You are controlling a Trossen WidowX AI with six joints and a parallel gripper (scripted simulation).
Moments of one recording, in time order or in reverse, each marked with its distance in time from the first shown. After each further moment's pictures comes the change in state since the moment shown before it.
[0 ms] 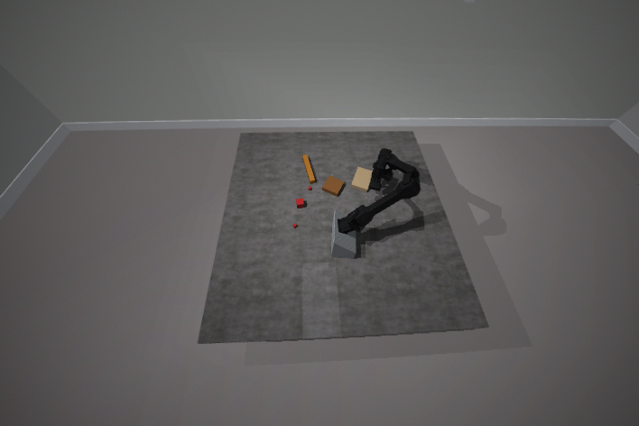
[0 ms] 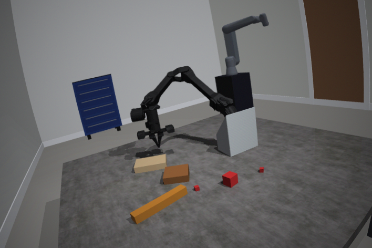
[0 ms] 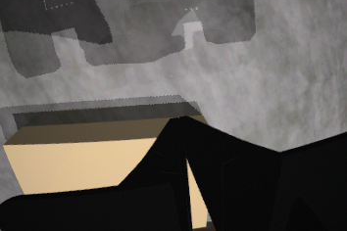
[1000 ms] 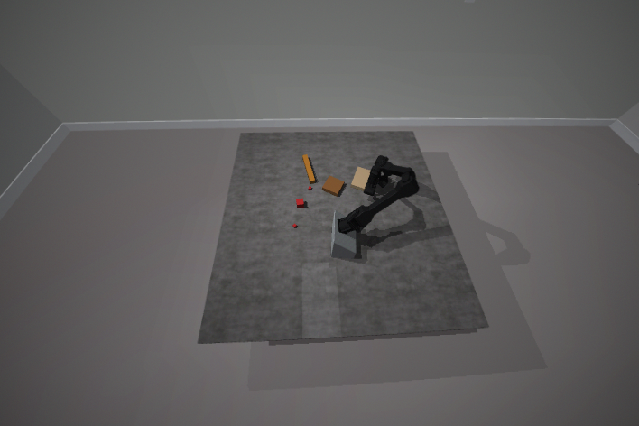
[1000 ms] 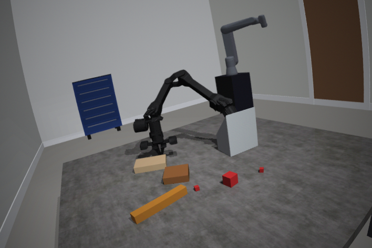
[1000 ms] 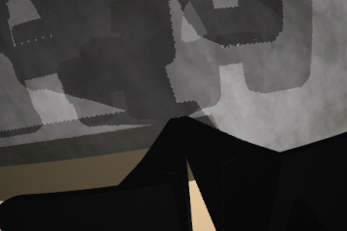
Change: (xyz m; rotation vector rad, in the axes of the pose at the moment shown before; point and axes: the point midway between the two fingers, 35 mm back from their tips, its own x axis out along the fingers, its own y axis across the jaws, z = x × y) arm 0.055 -0.003 -0.013 0.107 0.001 -0.004
